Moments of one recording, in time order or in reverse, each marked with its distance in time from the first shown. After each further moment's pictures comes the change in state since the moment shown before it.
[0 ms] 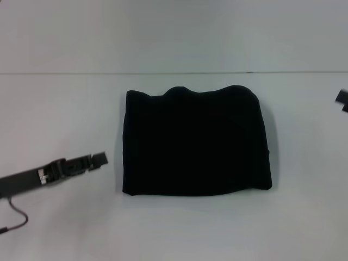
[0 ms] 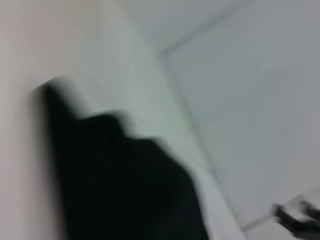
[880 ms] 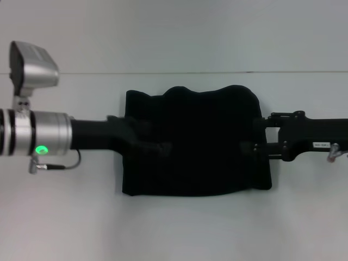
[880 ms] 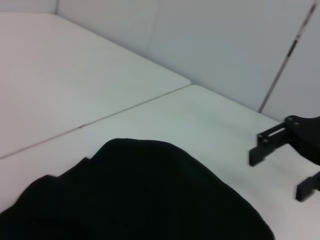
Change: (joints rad) left arm -0.253 0.027 0.347 0.004 0.034 -0.249 0.389; right arm 0.161 0.116 -0.305 -0.143 -0.222 0.092 -0.512
